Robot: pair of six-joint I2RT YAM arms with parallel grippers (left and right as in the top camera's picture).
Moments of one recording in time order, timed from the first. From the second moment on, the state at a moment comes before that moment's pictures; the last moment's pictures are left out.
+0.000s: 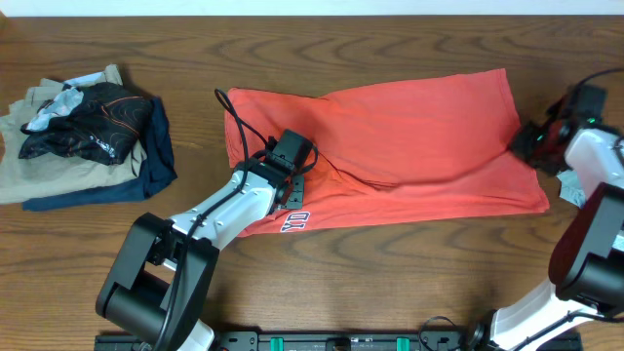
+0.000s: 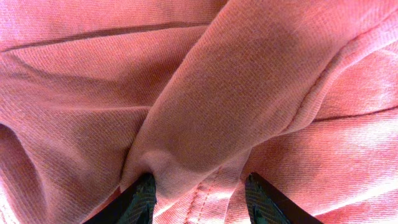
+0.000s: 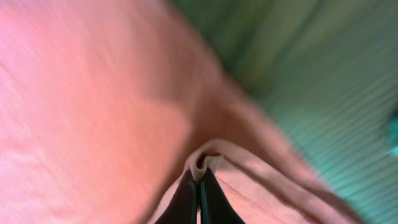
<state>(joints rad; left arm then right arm) -0.50 1.73 0.94 -0.53 -0.14 -0.41 -0.38 1.86 1.26 -0.59 -0.13 0.31</state>
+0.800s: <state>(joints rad) -0.46 1.73 0.94 -0.50 -0.18 -0.41 -0.38 1.84 1.26 -0.76 0.03 0.25</state>
